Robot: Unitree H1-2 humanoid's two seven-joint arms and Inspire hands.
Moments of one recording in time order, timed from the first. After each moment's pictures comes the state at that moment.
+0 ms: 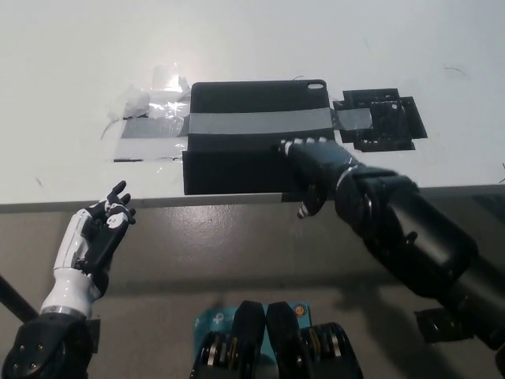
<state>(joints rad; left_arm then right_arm) -0.20 0.07 0.19 -0.22 -0.20 0.45 -0.03 -0.88 -0.25 0.74 0.37 -0.63 0.46 0.43</state>
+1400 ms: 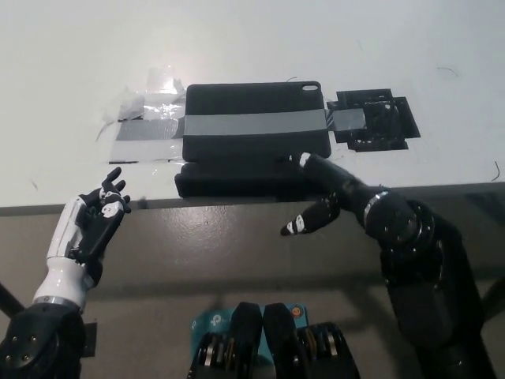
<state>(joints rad) -0.22 0.09 0.18 -0.24 -0.19 0.45 -0.03 -0.59 0.04 0.08 0.08 -0.82 0.46 0.81</state>
